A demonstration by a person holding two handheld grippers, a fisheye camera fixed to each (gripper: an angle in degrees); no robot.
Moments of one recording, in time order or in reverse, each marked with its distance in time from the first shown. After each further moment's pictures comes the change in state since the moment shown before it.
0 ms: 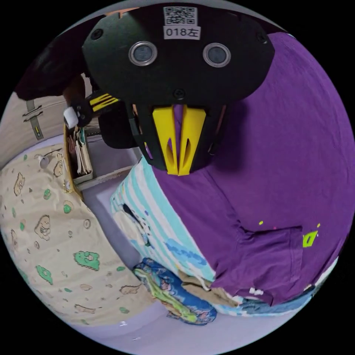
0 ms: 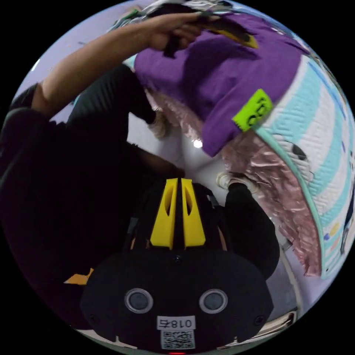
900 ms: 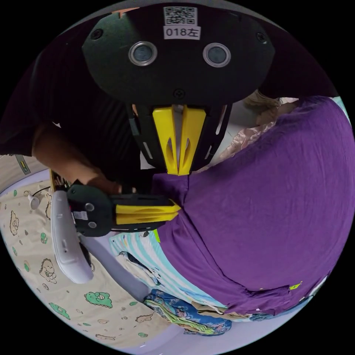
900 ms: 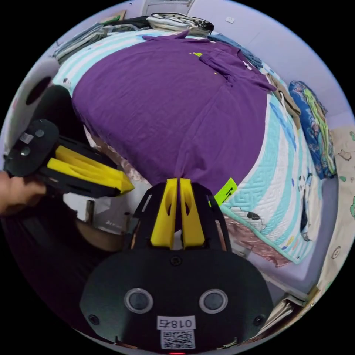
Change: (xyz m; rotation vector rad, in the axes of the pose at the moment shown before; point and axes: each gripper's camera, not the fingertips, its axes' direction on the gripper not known) left arm 0.030 0.164 0.017 -0.170 -0.090 0.075; right arm -0.067 -0.121 -0.032 0.203 0.519 0.116
